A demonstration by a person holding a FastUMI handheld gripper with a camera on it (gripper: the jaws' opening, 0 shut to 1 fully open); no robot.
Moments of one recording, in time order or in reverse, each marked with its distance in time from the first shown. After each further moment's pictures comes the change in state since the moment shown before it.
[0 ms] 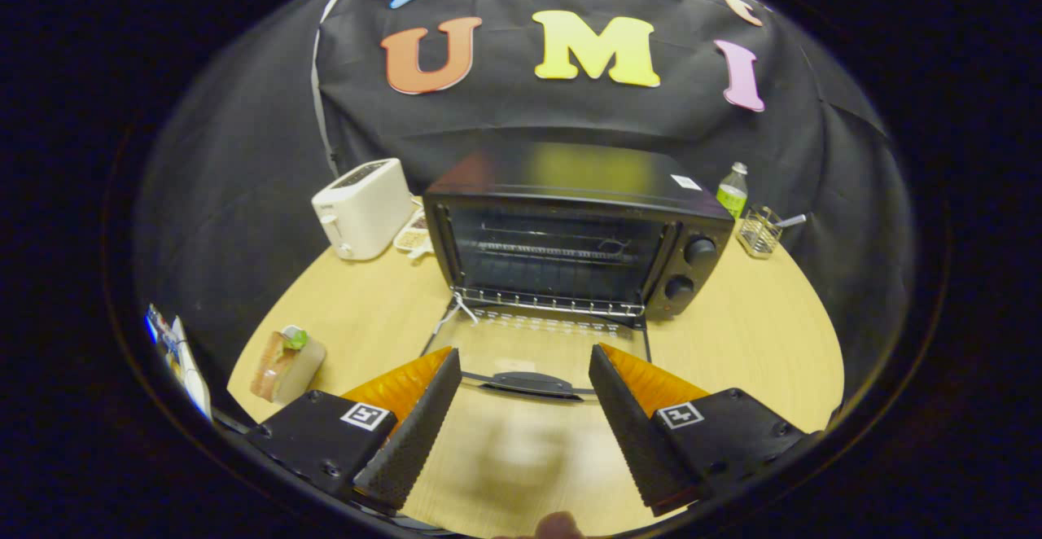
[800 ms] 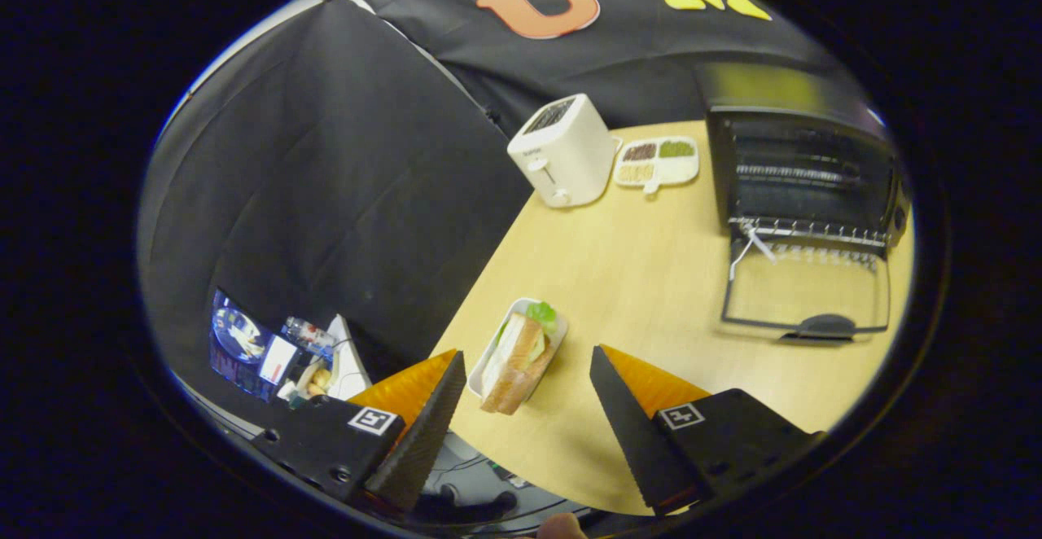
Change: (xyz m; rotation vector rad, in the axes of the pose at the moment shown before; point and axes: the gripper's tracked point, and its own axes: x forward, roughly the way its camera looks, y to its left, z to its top) arm -0.010 0.236 -0.054 0.162 0.328 0.609
